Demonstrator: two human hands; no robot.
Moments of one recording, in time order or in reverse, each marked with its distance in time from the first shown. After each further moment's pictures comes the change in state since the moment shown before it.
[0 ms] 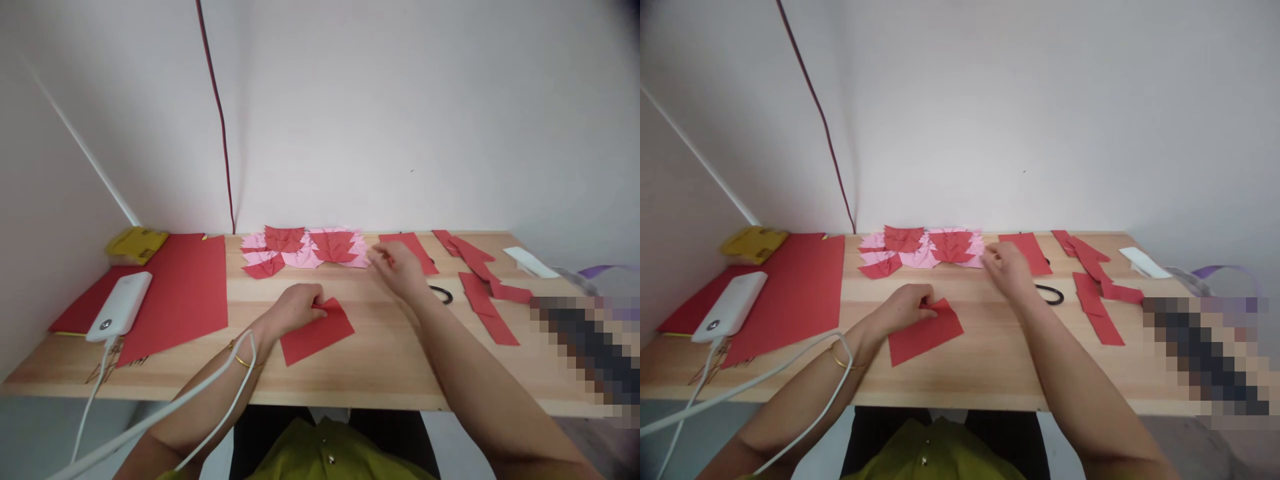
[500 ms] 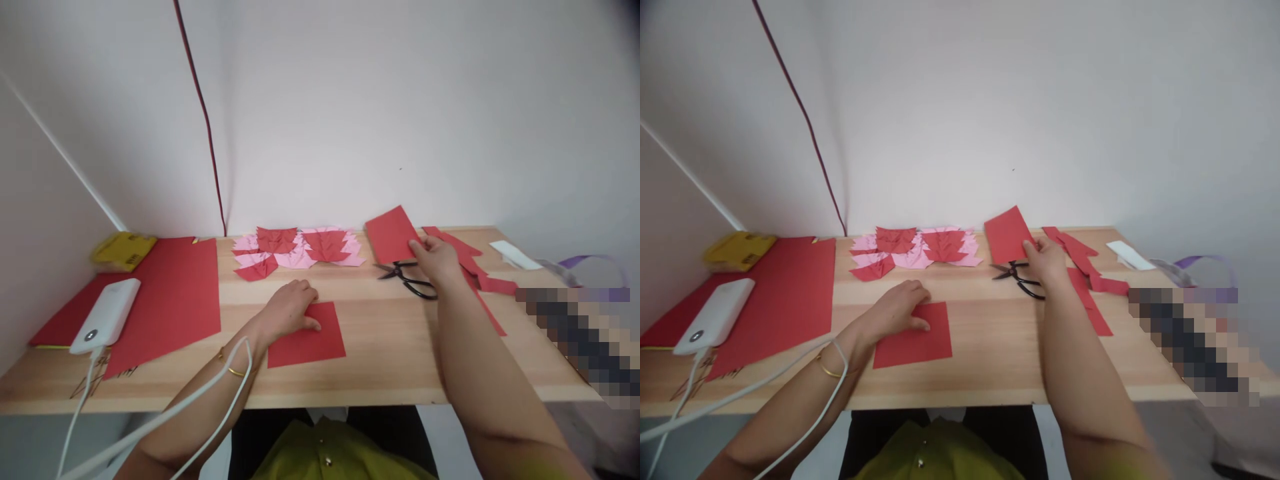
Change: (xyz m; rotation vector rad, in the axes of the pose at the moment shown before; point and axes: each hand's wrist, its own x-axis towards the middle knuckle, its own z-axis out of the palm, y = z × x) left_hand -0.001 0.005 -0.008 0.400 -0.129 0.144; right_hand 0.014 0.051 -0.047 -0.032 0.156 0.504
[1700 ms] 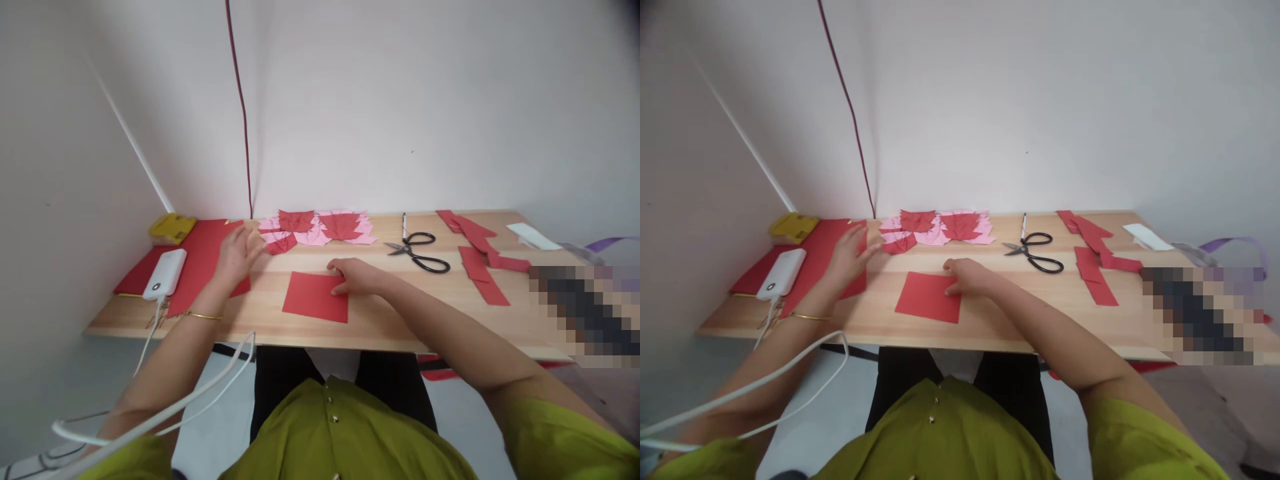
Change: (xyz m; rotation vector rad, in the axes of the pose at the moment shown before) left_hand -0.090 -0.094 -0.036 0.135 0.713 -0.462; right_hand -0.117 -0.085 0.069 -0.267 -0.873 -0.743
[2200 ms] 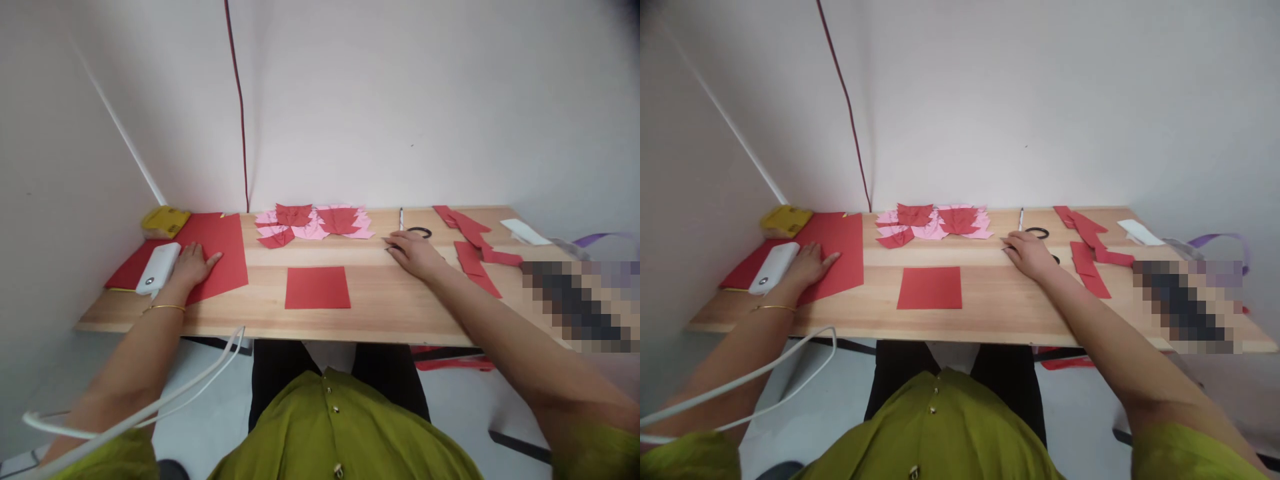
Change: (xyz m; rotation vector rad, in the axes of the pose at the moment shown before) left_hand -0.021 -0.126 -0.001 0.462 -0.387 -0.317; right_hand -0.058 0.130 -0.019 -0.298 0.572 -0.043
